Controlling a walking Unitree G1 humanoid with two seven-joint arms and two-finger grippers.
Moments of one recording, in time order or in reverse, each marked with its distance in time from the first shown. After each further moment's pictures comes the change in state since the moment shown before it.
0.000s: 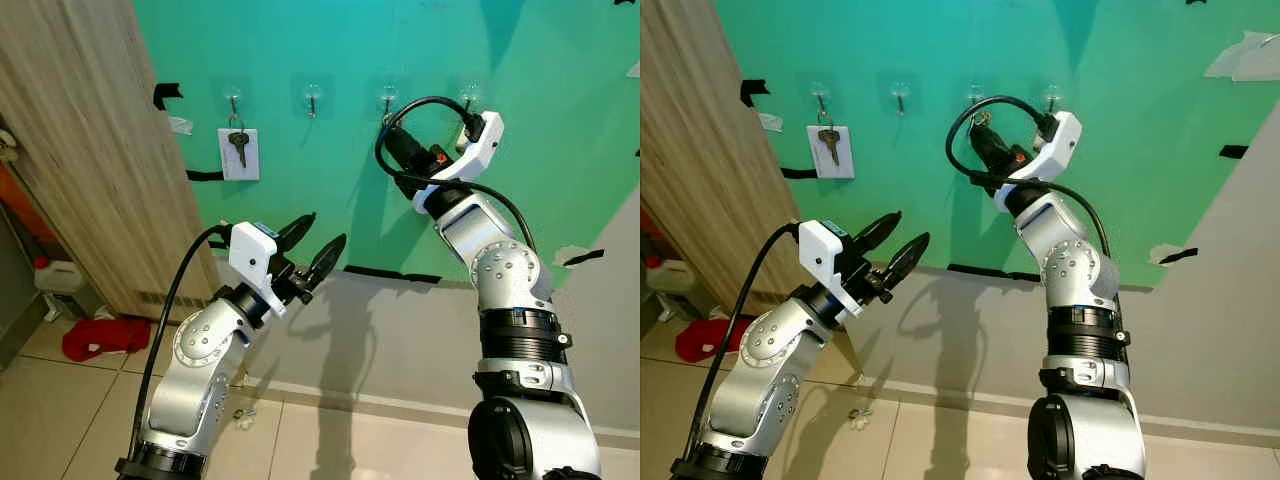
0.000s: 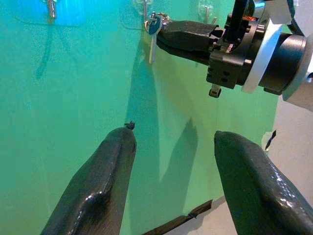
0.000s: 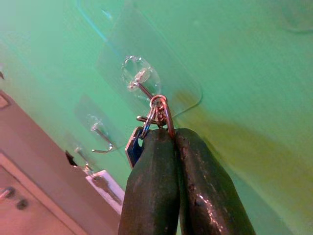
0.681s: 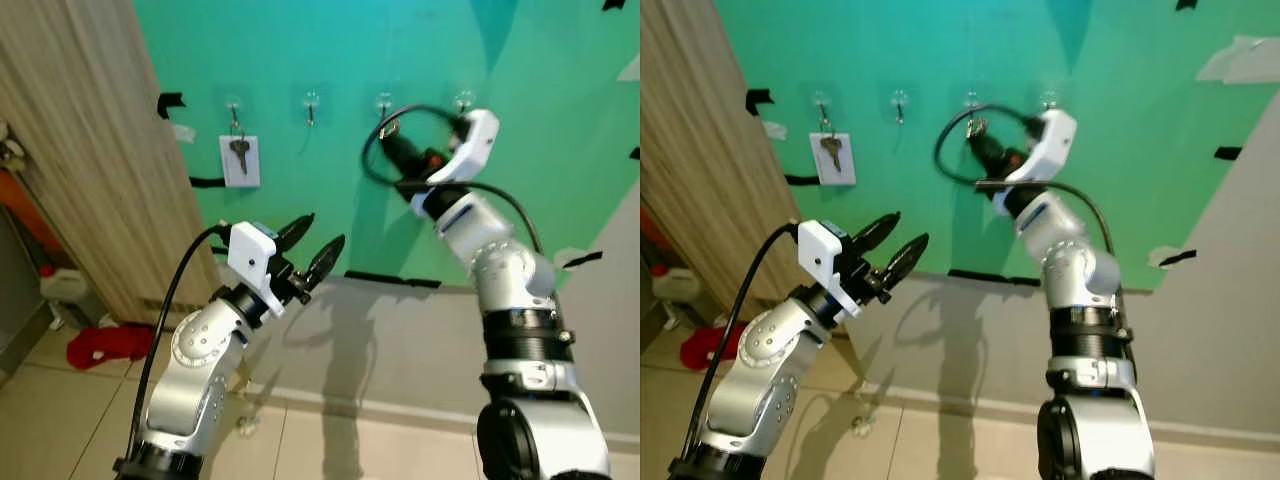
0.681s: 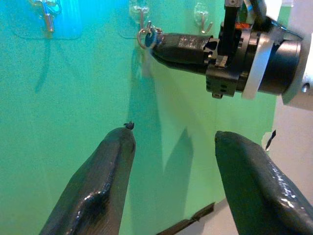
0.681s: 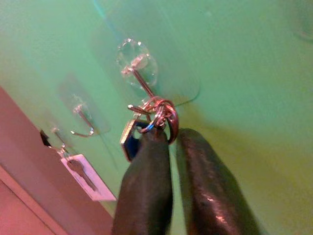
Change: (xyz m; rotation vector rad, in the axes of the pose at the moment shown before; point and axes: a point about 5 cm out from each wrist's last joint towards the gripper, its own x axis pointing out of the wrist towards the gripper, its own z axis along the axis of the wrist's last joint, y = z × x) left arm -0.001 0.001 0.000 0.004 0.005 -0.002; right arm 0.001 -0.002 -0.008 -0.225 0.063 -0.058
